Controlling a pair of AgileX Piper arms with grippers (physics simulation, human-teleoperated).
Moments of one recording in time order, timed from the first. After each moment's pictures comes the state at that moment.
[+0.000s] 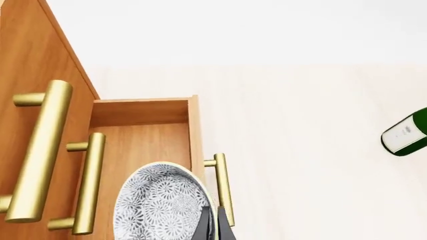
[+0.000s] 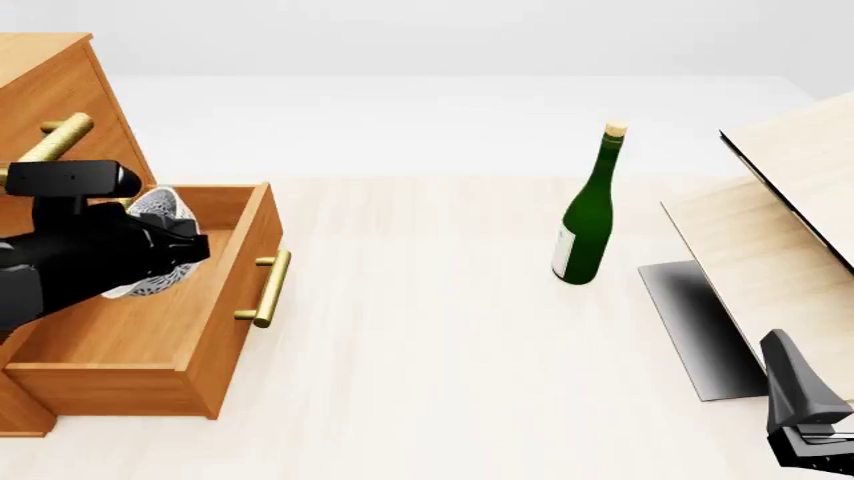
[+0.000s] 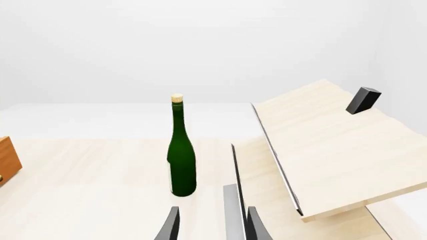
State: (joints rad) left arm -0.16 1.07 -0.62 0.14 -0.09; right arm -0.01 0.00 0.00 0.00 0.00
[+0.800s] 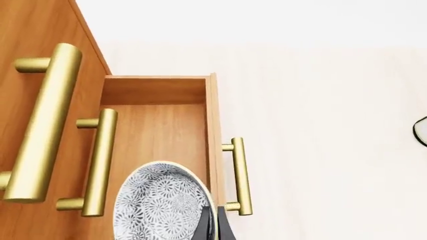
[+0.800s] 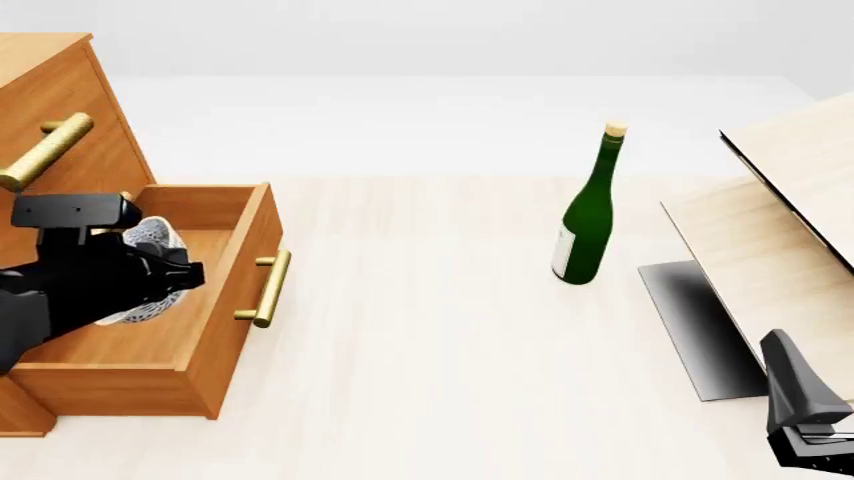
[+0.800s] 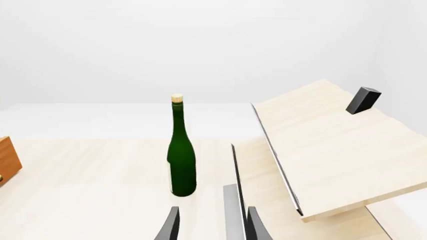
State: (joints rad) left arm -0.11 1.10 -0.54 0.09 -0.07; right arm -0.01 0.00 0.00 0.00 0.00
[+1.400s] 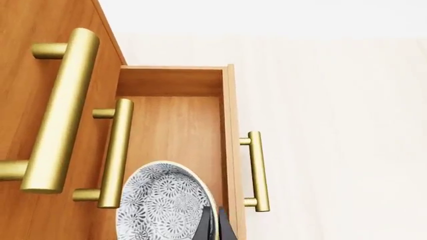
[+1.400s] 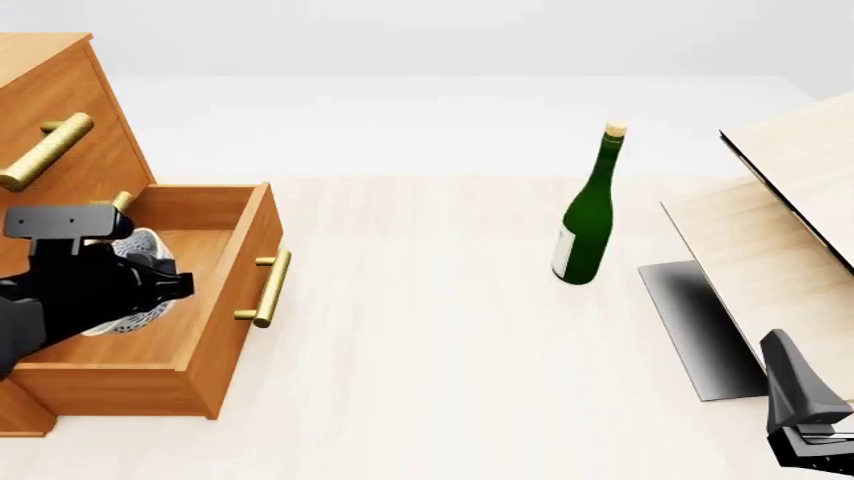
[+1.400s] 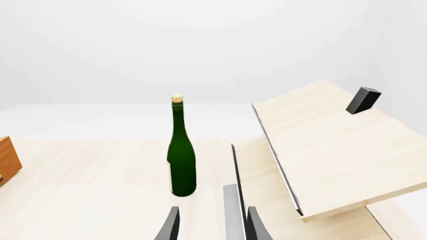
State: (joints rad) left arm -0.05 1.12 -0.52 0.08 -0.03; right arm -0.01 0.00 0.00 0.00 0.00
